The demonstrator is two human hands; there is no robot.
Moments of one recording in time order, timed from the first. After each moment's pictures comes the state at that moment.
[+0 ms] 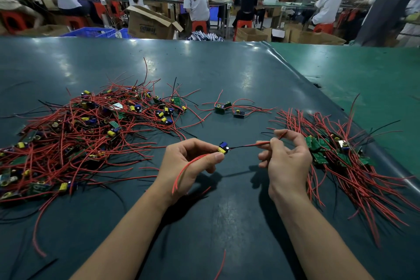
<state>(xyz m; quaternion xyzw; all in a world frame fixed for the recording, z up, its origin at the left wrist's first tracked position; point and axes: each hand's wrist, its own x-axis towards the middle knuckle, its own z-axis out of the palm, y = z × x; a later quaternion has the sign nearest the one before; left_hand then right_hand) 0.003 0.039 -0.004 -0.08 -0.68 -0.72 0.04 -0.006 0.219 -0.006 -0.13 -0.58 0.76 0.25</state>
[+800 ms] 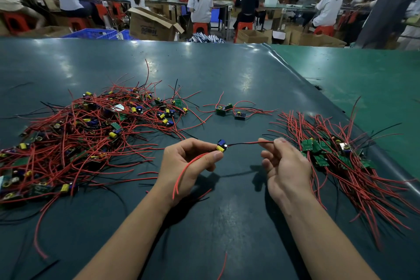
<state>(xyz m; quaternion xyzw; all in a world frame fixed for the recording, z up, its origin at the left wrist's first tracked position) 0.004 0.039 -0.004 -0.08 -0.66 -0.74 0.08 -0.011 0.221 -0.001 -0.19 -0.44 0.87 0.16</state>
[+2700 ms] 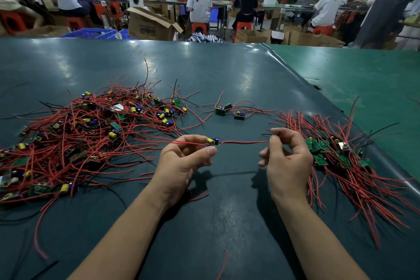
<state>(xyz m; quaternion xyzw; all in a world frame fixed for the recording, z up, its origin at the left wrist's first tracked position) -0.003 0.034 -0.006 -0.02 -0.52 -0.86 -0.01 -0.006 0.219 -0.011 -0.08 -0.66 0.68 0.32</state>
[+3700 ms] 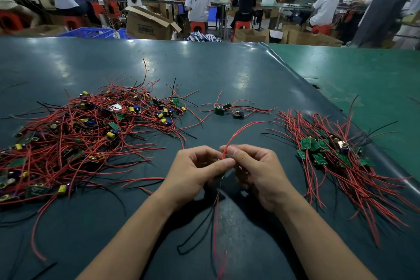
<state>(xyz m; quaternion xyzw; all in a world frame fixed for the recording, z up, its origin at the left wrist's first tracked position) 0.009 0.046 -0.006 -0.11 -0.68 -0.73 -0.04 0.004 0.203 -0.008 0.03 -0.63 0.77 -0.05</state>
